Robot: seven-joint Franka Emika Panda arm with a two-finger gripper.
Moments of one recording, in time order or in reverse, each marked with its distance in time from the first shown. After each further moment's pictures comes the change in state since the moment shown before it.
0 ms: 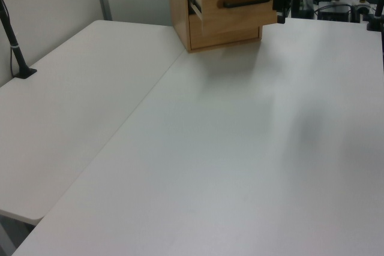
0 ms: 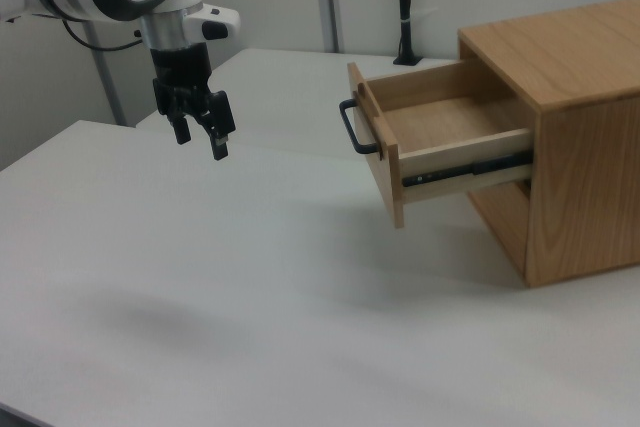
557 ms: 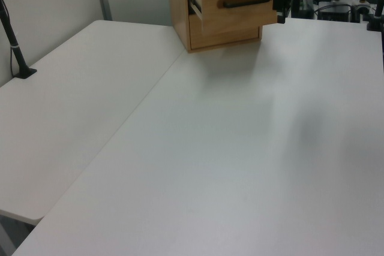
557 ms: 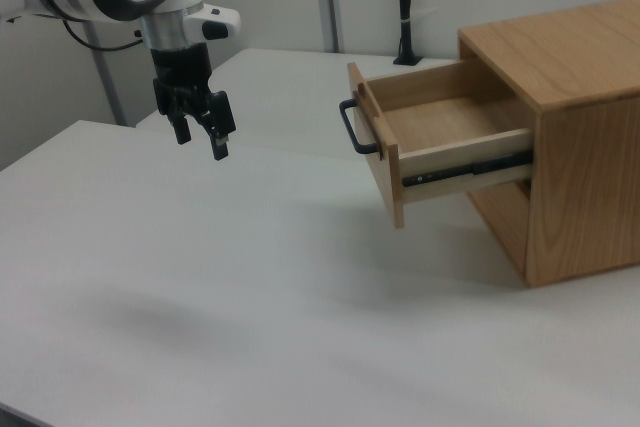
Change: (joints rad) arm 0.000 0.000 -0.001 0.000 0.000 0.000 0.001
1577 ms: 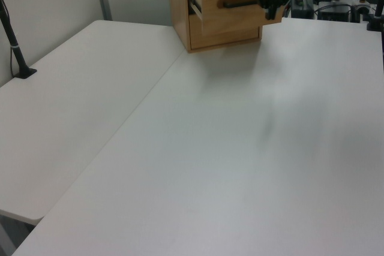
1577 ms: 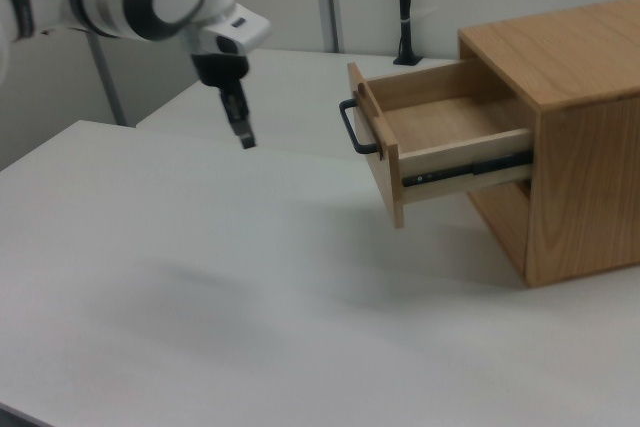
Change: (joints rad) arm -0.035 0.064 -0.024 0.003 0.017 0.250 0.580
